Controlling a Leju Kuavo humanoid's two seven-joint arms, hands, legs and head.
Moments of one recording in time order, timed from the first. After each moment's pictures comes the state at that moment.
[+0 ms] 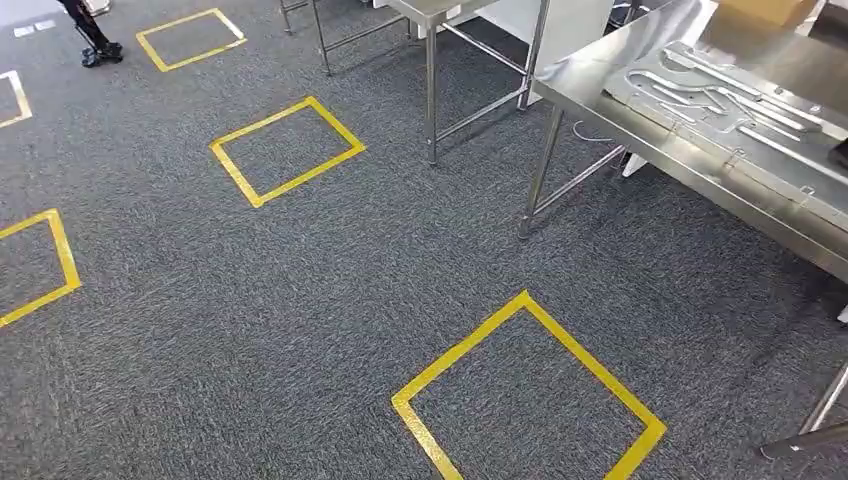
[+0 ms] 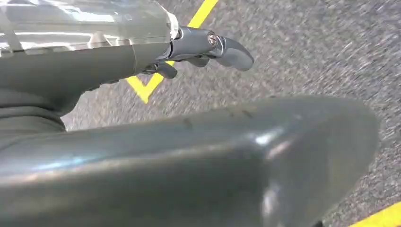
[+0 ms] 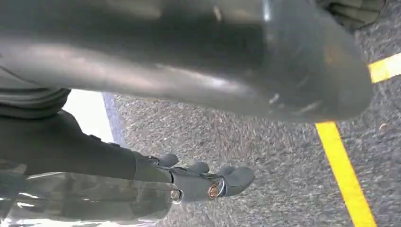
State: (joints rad) left arm -0.07 -0.07 -1.40 -0.12 1.44 0.35 -0.26; right arm -0.07 0.01 0.33 -0.17 0.13 -0.44 -0.11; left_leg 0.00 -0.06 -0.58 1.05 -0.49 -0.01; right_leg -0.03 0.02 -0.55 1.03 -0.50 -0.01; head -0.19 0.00
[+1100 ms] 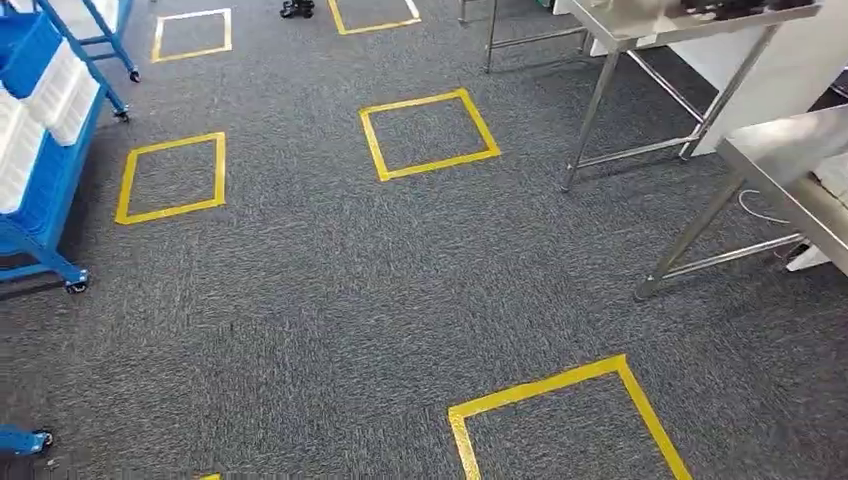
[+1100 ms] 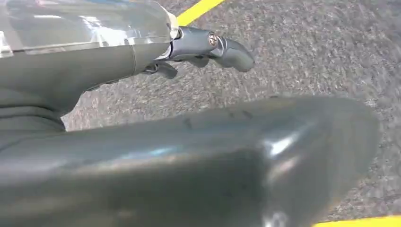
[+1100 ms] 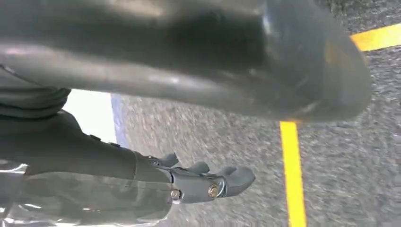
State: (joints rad) left arm -0.06 -0.04 -1.37 -0.12 1.47 0.31 -0.35; right arm -0.03 -0.04 0.29 -0.16 0.04 -0.44 -0.11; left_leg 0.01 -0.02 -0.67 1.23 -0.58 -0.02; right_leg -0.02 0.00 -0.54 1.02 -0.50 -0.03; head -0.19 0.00
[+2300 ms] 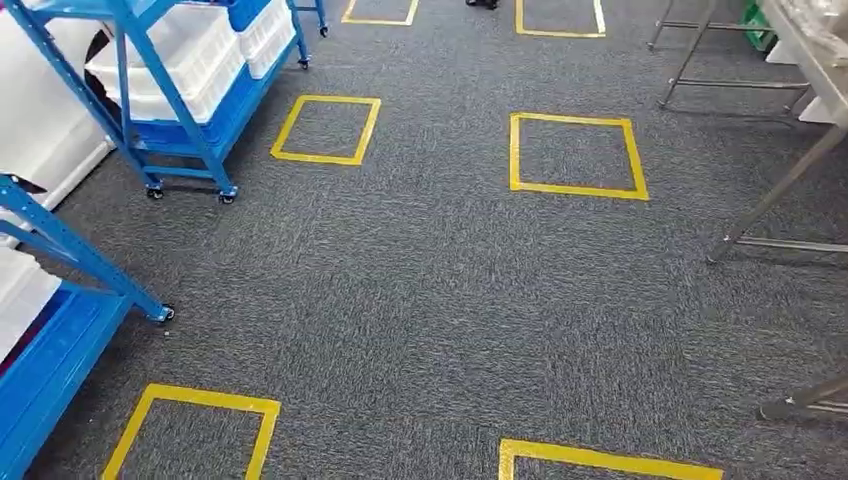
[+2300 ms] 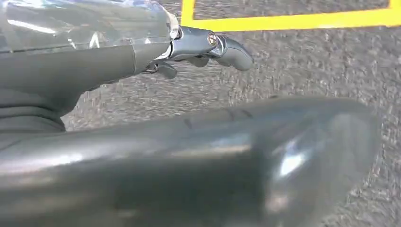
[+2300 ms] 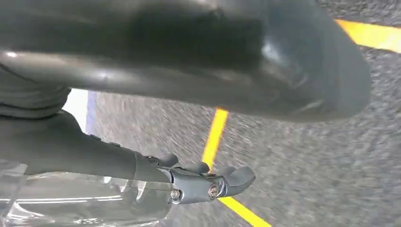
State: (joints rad) left arm -0.08 -0.08 -1.32 -0.12 1.49 0.44 -0.44; right arm -0.02 -0.05 0.28 -0.16 0.10 -0.45 -0.14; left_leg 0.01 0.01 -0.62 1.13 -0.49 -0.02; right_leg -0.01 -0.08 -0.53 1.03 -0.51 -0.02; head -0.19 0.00
